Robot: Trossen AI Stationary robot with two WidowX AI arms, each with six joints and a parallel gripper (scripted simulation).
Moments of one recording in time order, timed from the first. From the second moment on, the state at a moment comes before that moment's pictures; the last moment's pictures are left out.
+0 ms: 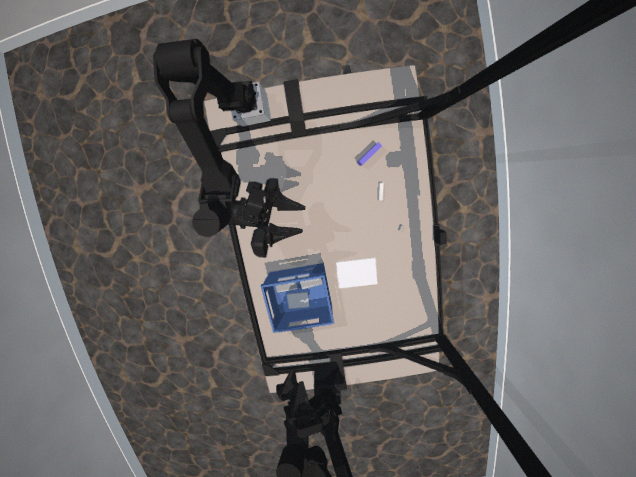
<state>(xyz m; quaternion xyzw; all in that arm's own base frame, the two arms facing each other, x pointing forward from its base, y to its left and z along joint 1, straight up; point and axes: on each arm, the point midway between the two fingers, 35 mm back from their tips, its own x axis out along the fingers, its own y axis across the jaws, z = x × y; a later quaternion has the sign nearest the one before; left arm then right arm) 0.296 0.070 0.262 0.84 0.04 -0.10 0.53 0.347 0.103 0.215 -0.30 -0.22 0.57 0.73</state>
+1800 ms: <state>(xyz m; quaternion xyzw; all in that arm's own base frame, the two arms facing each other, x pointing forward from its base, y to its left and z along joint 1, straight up) 0.433 0.011 0.193 0.62 0.27 -0.31 0.66 0.433 0.088 0.144 0.11 0.08 0.37 0.92</state>
